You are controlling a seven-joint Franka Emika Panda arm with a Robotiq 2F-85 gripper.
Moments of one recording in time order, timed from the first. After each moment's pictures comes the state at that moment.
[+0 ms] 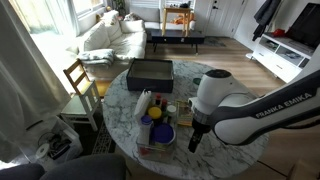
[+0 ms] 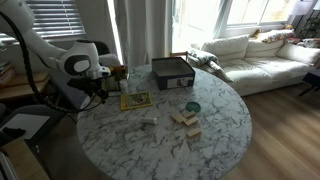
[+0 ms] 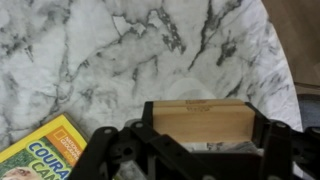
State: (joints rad) arm 0.09 0.27 0.14 -2.33 0.04 2.57 -0.13
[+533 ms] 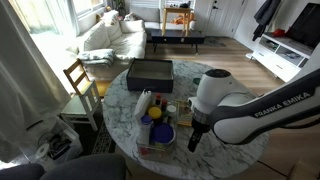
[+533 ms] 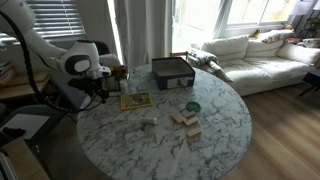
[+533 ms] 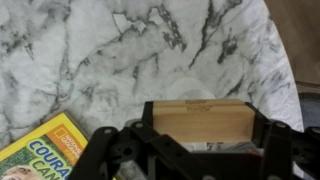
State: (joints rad) arm 0.09 0.28 0.14 -2.32 0.04 2.57 -0.13
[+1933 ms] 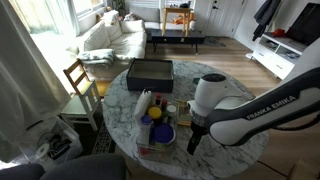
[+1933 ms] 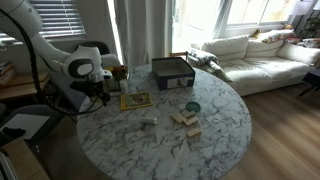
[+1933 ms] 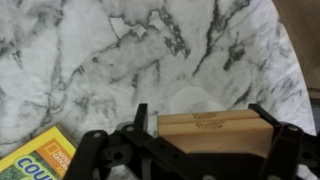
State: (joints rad) arm 0.09 0.33 0.14 -2.30 0.03 2.57 -0.13
